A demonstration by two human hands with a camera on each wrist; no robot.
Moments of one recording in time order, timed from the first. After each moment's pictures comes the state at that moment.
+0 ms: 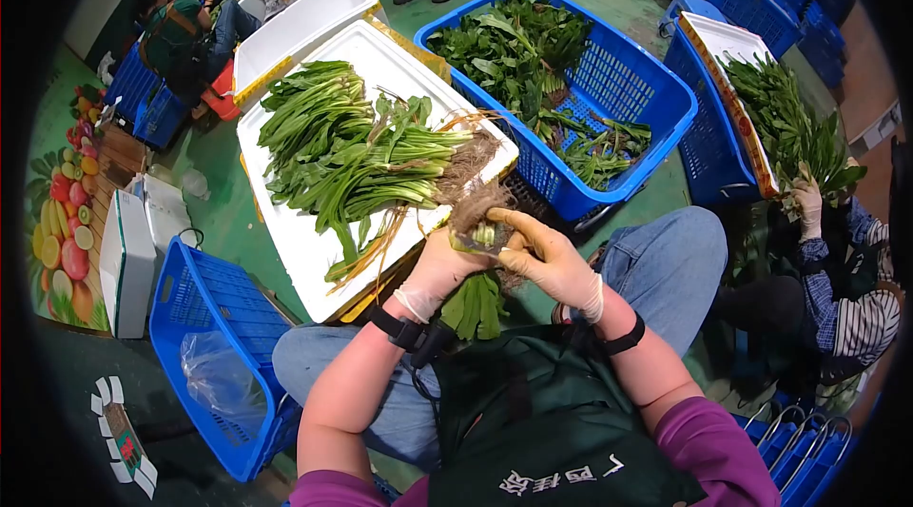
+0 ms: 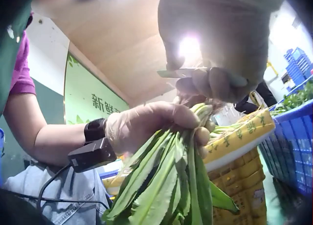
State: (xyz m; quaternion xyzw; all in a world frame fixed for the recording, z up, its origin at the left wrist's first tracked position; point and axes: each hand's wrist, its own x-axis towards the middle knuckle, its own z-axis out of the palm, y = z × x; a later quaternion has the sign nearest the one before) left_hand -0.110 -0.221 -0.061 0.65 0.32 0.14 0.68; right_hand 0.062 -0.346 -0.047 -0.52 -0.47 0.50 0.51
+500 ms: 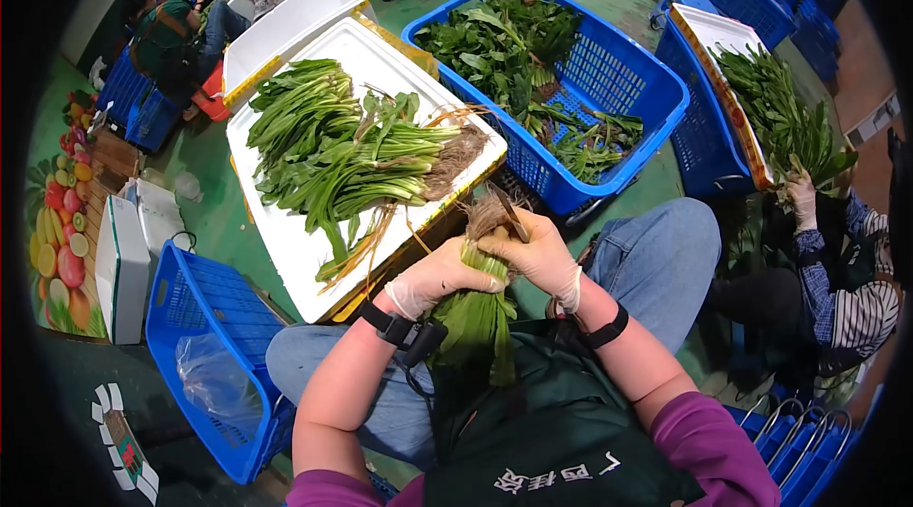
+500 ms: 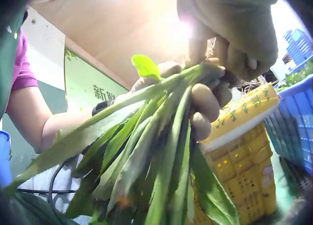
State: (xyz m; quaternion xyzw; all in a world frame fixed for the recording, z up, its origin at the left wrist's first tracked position) left_hand -0.109 -0.224 -0.048 0.55 0.22 -0.04 0.80; right_hand 0.053 -0.331 -0.061 -0.54 -0.39 0.48 0.57
